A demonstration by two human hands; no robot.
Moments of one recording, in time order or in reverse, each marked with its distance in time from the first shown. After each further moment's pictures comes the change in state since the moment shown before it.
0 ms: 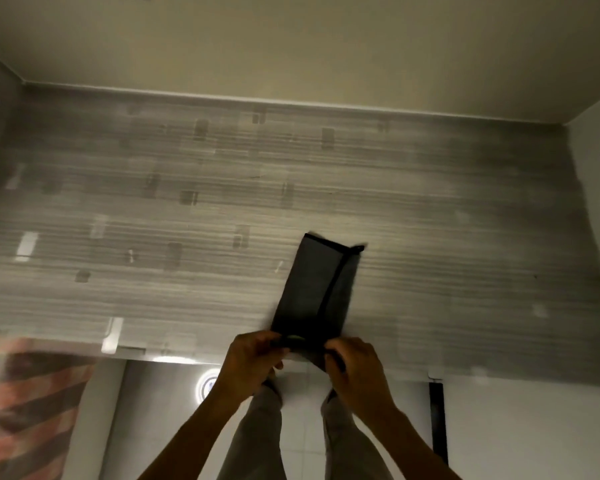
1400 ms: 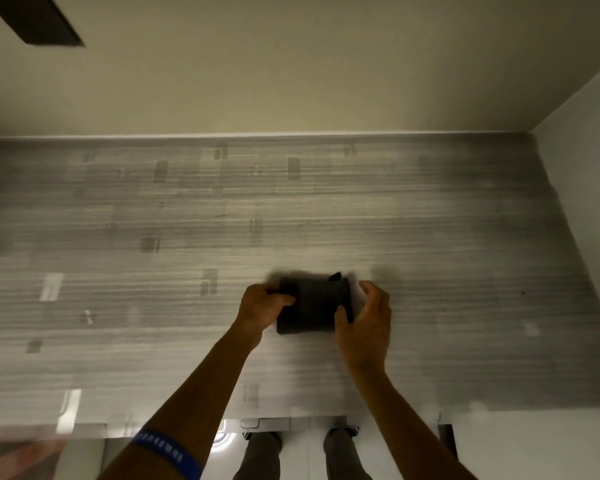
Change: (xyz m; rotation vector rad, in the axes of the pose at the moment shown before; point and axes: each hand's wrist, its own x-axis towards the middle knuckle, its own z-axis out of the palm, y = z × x) left_hand 0.137 0.106 0.032 -0.017 0.054 -0.119; right_hand 0.116 0.010 -0.044 0.283 0.477 0.346
